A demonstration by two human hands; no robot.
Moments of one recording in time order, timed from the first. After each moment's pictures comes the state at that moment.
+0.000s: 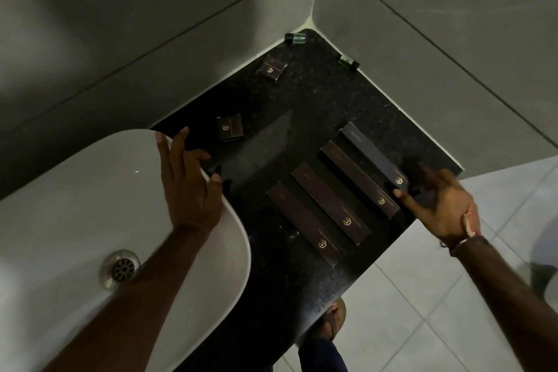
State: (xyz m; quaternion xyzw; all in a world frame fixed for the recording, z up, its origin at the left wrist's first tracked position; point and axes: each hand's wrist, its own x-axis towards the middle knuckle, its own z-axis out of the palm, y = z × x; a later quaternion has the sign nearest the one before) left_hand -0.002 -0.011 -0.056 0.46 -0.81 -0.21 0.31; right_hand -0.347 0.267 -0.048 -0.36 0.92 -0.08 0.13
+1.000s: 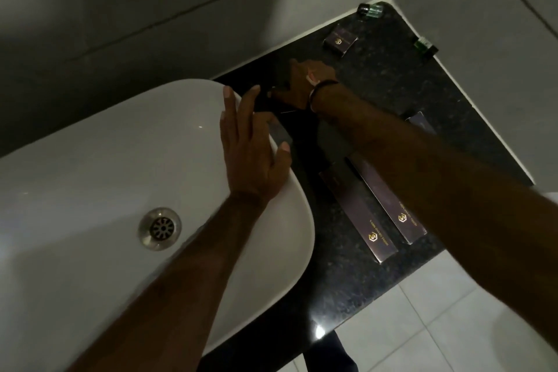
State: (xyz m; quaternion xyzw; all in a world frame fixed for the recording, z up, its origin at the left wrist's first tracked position) left_hand -0.004 -0.013 -0.058 0.43 -0.80 -0.25 0.32; right_hand -0.188 -0.101 -0.044 -0.61 0.77 0.09 0.14
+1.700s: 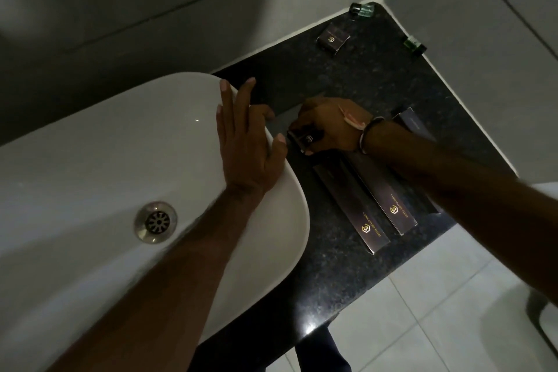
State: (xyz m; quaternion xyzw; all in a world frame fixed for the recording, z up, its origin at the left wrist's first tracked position) left_hand -0.005 -0.013 -0.061 0.43 -0.80 -0.24 0.34; right_hand -0.204 -0.001 -0.016 -0.74 0.62 0.11 0.24
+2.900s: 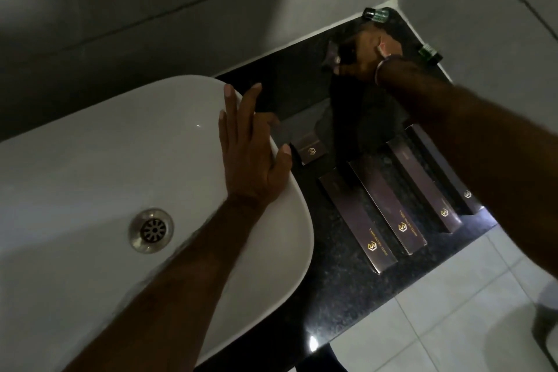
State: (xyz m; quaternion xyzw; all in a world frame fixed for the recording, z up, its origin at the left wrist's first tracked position) left_hand -0.004 -0.016 -0.070 0.43 -0.80 -0.25 0.35; right_hand -0.285 -0.095 -0.015 -0.56 0.81 0.06 0.15
